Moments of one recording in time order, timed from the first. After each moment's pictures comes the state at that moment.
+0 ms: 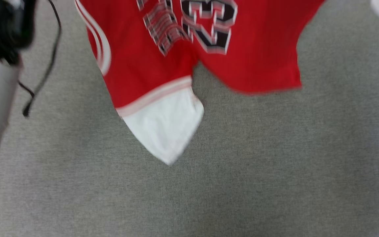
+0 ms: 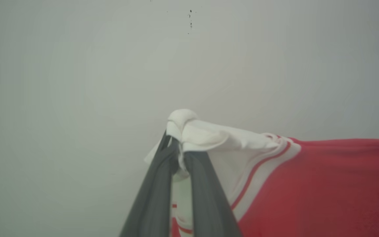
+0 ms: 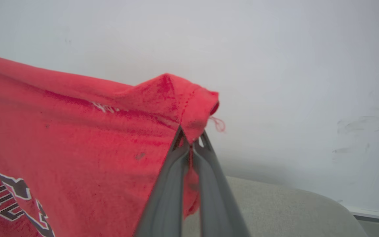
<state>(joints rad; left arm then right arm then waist) -1.12 0.51 -0.44 0.28 -0.66 0.15 -0.04 -1.05 -0.27 0.07 0.35 0.36 0.13 0.45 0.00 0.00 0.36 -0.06</state>
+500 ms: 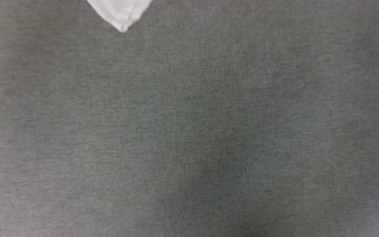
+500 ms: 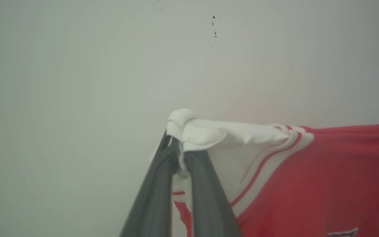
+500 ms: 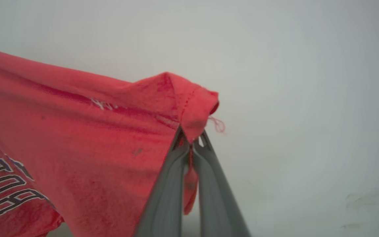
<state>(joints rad) -1.68 0.51 -0.44 0.49 -0.53 0.10 -0.07 -1.58 -0.26 0.09 0.59 0.29 0.13 0.21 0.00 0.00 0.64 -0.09</state>
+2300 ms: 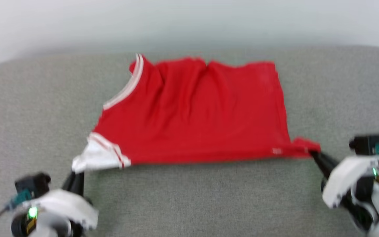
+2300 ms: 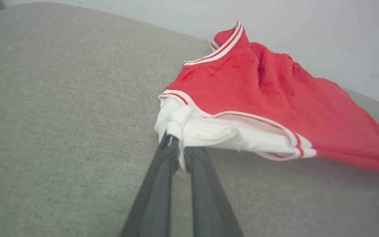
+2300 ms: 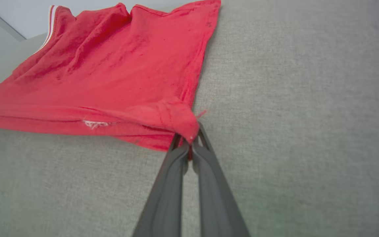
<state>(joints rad) -0.20 0.46 -0.35 0.34 -0.86 0.15 -0.19 -0.41 -0.39 0.34 0.56 0.68 0.14 0.08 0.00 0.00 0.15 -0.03</state>
